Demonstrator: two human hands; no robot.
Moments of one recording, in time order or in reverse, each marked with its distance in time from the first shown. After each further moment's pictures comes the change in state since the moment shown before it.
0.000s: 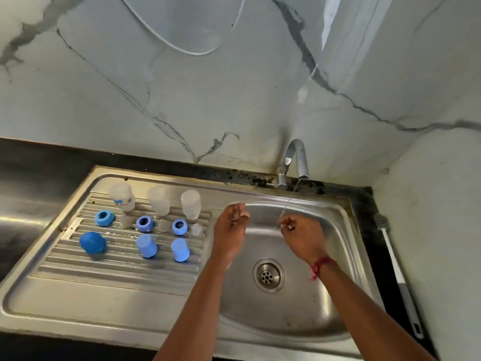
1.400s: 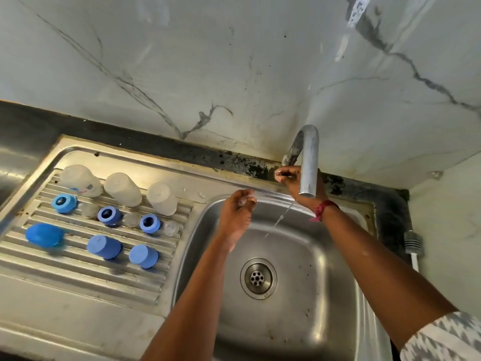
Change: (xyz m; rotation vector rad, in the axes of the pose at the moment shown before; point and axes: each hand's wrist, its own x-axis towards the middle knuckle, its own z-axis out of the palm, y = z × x) left_hand 0.107 -0.056 0.082 0.021 -0.004 -0.238; right_hand 0.223 0.091 0.056 0.414 -0.215 -0.040
